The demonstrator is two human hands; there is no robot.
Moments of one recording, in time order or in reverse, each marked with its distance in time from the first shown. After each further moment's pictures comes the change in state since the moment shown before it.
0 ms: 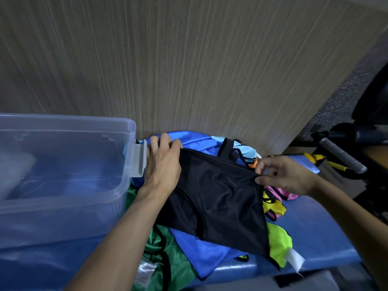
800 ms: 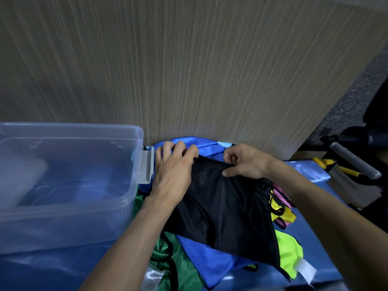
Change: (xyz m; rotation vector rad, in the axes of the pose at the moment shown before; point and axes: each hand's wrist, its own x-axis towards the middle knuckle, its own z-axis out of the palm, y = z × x) left_hand -0.004 -0.001 0.007 0.017 0.167 0.195; right_hand 0.084 -0.064 0.035 -0.174 -0.026 0.023
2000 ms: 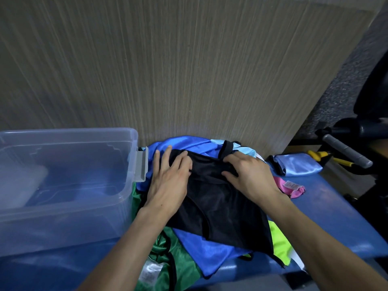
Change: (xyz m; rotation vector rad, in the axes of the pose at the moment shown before) left_hand -0.028 0.011 -0.017 -0.004 -0.218 0.043; right_hand -0.053 0.019 0.048 -0.526 0.552 -0.101
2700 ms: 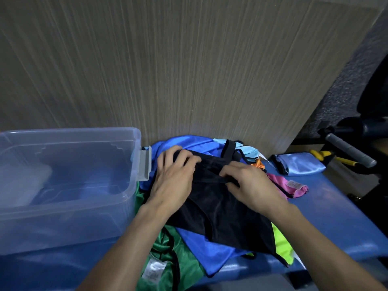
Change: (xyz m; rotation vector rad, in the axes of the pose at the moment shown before) left_hand 0.001 -0.002 -0.006 -0.065 0.088 0.097; right_hand -0.017 -0.011 -0.007 0.296 -0.127 -0.151
